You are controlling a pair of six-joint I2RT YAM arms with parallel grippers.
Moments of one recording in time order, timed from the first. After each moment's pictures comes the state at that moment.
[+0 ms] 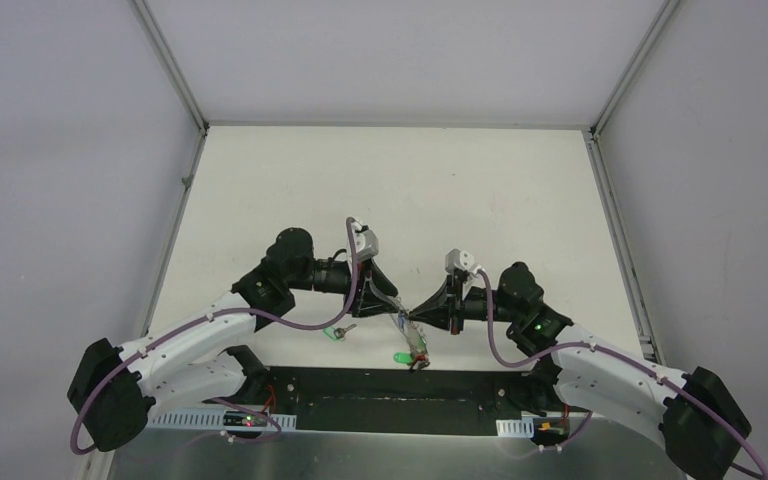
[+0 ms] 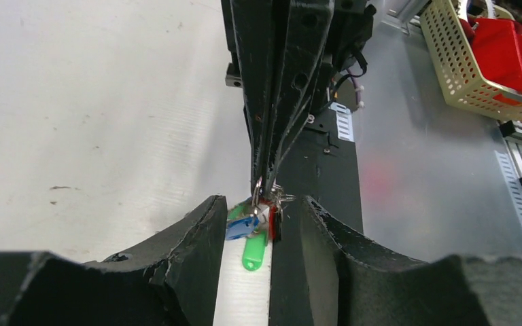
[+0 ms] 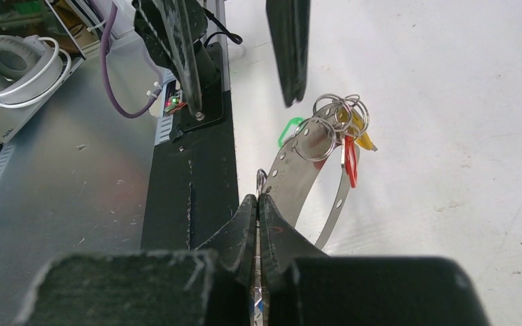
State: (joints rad) left arm -0.77 0.96 0.61 0.23 0.78 -0.24; right arm 0.80 0.82 0.27 0.44 -0.70 0.23
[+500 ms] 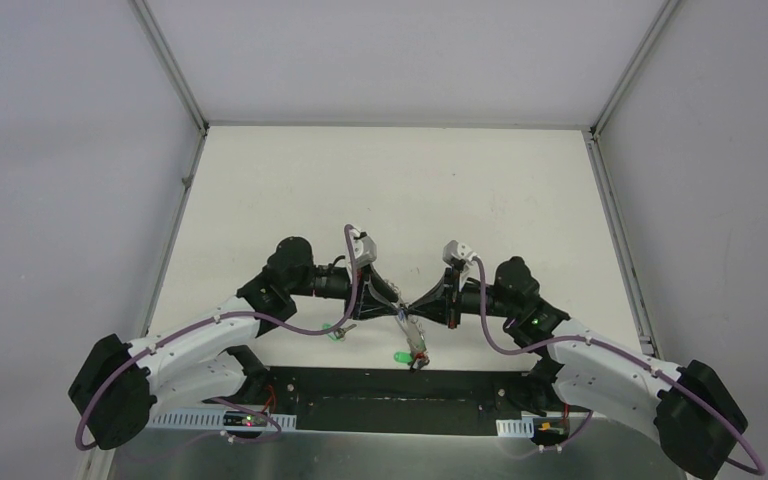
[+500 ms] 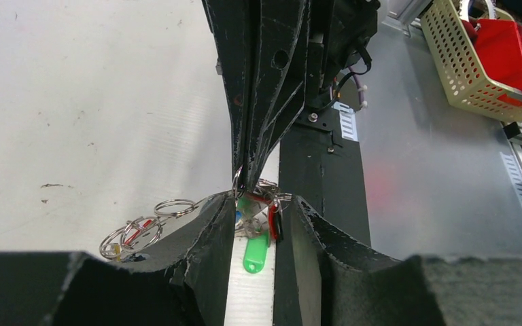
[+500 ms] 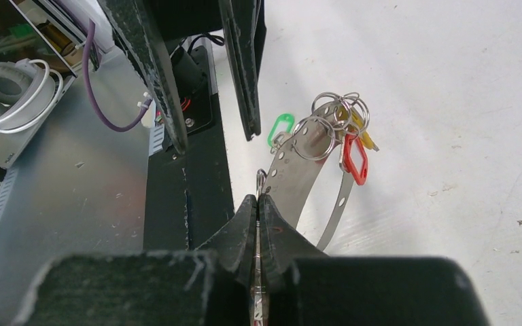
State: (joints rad) left arm -0.77 0.96 0.49 0.40 0.79 -0.29; right arm 0.78 0.87 0.30 0.42 -0.67 0.29
